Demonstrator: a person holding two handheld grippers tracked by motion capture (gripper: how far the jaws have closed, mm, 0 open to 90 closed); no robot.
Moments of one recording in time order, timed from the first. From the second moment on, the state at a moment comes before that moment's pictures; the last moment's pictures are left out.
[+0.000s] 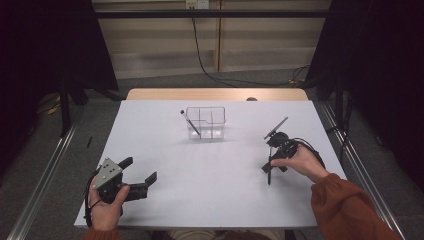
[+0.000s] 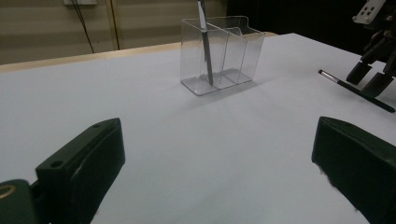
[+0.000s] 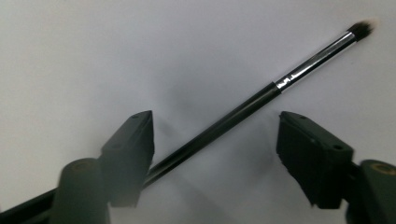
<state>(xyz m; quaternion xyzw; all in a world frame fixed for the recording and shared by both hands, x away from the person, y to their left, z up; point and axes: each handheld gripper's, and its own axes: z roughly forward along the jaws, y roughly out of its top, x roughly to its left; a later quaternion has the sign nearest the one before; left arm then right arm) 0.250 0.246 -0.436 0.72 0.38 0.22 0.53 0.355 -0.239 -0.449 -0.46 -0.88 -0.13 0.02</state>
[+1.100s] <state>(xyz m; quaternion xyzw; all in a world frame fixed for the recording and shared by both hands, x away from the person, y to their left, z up) 0.252 0.248 -0.438 0.73 0.38 0.22 0.52 0.356 -0.219 -0.448 -0.46 -0.89 -0.04 -0.01</state>
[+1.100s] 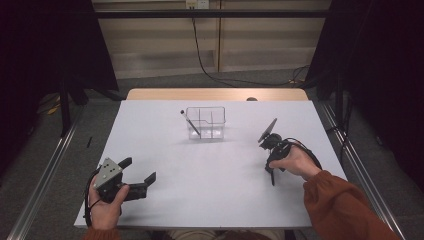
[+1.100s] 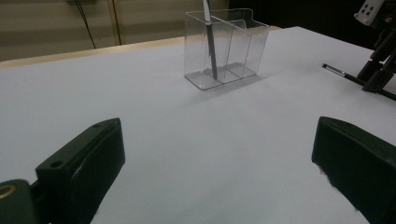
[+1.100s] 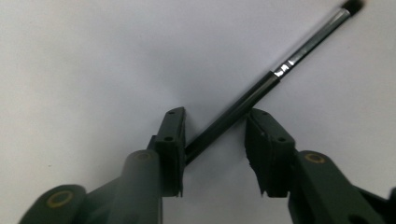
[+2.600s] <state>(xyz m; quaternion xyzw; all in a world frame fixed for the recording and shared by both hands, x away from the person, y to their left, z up) 0.250 0.248 -0.437 0.72 0.38 0.23 0.53 0.325 -0.252 -0.433 -0.46 -0.84 -0.28 -0.07</state>
